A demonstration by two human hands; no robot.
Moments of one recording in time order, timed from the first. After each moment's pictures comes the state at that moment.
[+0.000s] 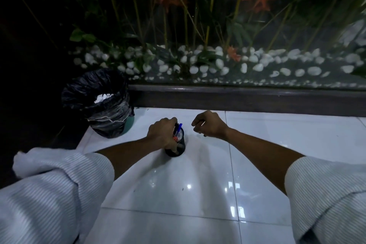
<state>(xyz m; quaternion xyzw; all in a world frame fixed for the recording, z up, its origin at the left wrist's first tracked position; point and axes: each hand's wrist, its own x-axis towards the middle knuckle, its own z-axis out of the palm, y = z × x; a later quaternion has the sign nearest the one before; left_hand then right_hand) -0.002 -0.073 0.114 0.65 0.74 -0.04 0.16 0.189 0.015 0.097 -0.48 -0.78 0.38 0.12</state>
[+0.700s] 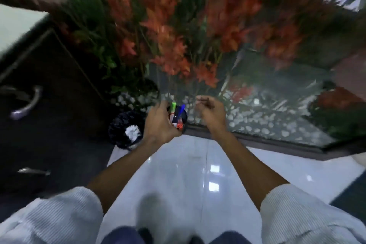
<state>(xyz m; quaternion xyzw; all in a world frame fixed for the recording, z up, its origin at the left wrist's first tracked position) -0.022 -0.057 0.564 0.52 0.78 0.28 0.19 0.139 0.036 0.565 -0.54 -0.56 0.49 0.40</state>
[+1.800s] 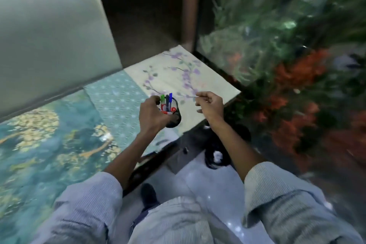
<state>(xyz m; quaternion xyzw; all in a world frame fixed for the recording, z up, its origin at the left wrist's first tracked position) -0.297 -0.454 0.954 0.12 0.89 0.43 0.01 -0.230 -0.262 0.955 -0.31 -0.71 0.60 0.19</state>
